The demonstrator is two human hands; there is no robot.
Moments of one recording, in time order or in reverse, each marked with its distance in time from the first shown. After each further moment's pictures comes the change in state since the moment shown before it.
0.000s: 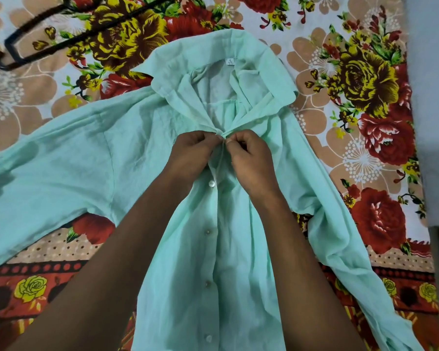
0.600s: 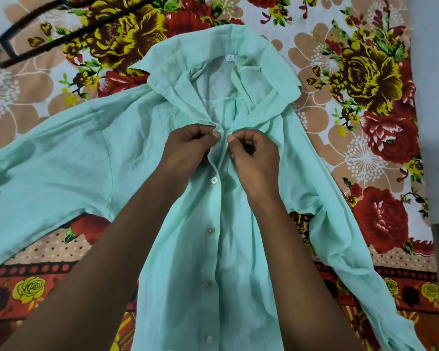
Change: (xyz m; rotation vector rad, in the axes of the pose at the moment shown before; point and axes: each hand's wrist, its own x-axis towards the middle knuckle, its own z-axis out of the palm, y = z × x) left_hand 0.004 -0.003 -0.007 -0.132 -0.038 0.010; right_hand 0.002 0.015 0.007 0.141 0.192 -0.026
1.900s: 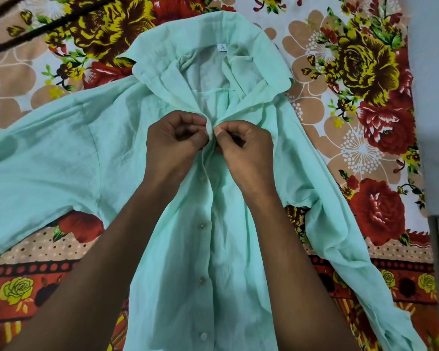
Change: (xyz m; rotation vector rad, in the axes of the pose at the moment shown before) left_hand -0.015 -0.008 0.000 0.044 0.157 0.266; right_hand -0.003 -0.008 -0.002 -0.042 -0.081 -0.062
